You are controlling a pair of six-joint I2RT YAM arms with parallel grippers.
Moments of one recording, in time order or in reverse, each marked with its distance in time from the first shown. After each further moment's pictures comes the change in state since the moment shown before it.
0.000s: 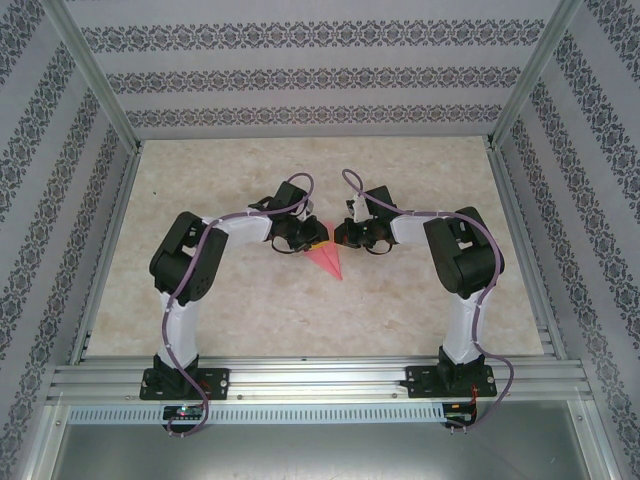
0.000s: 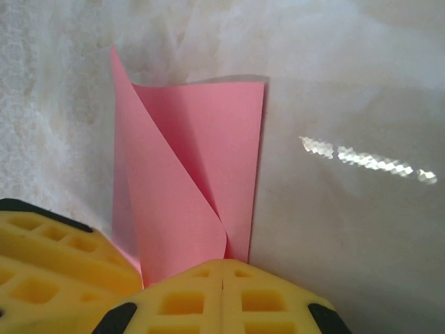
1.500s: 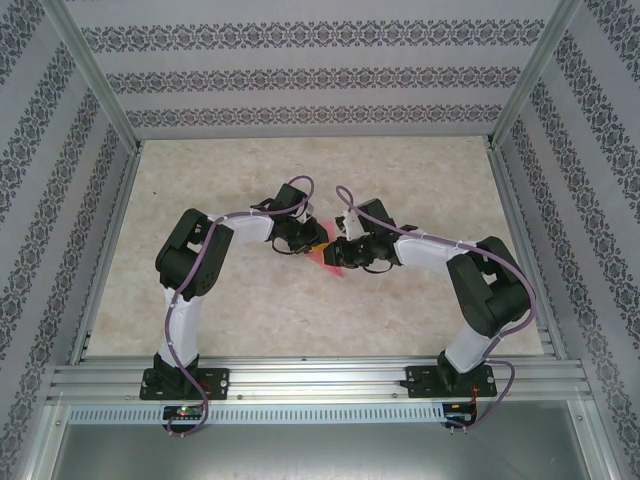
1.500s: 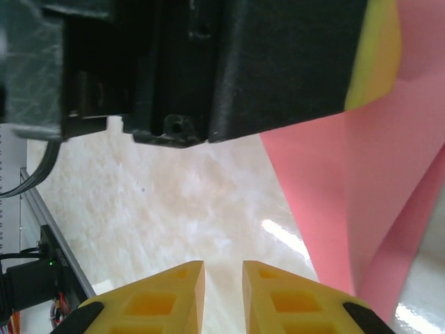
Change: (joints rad) left arm 0.009 0.050 0.007 0.024 0.023 -0.001; right arm 0.150 -0.299 -0.177 -0.106 -0.022 0.039
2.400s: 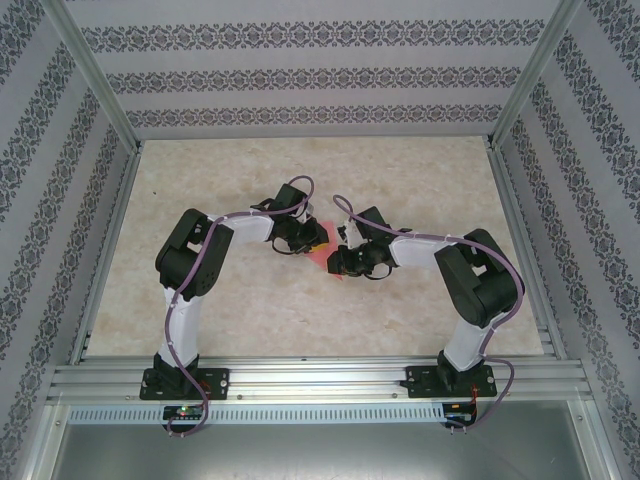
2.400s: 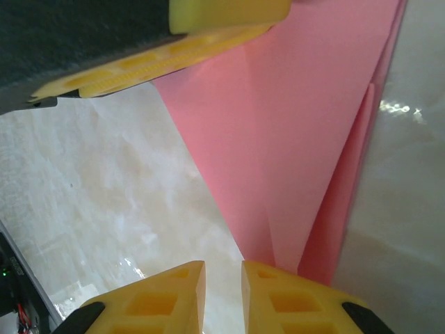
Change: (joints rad) left arm 0.000 0.000 0.000 0.000 0.000 0.000; right arm 0.000 0.075 -0.019 -0.026 0.052 -0.004
